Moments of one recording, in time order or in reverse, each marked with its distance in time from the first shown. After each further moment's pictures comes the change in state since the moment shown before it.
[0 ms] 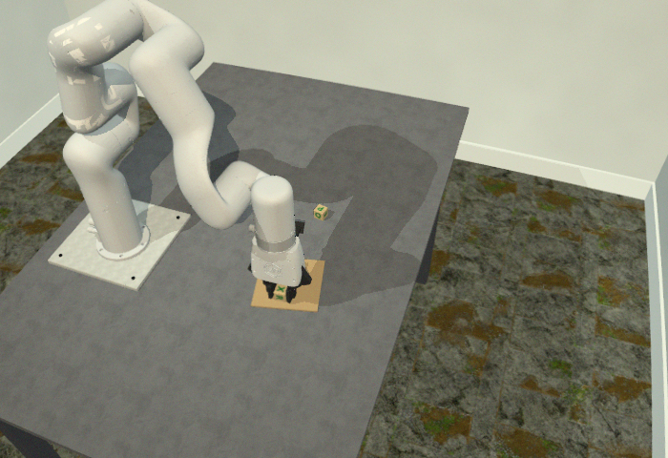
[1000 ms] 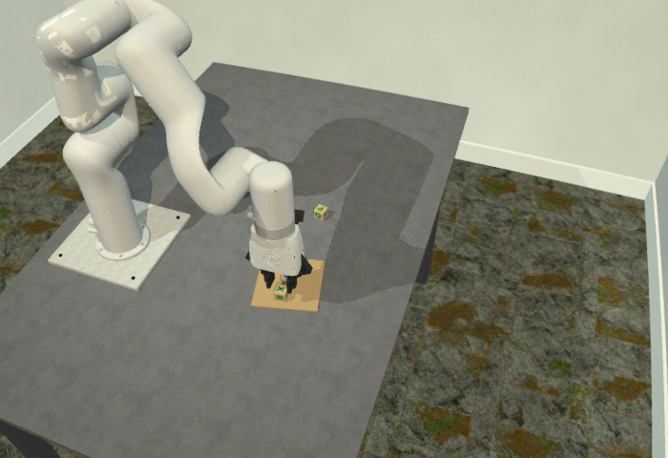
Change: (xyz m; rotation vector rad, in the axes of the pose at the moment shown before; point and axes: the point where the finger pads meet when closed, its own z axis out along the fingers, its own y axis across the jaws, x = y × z) arm 0.000 0.001 -0.033 -0.001 0.000 0.000
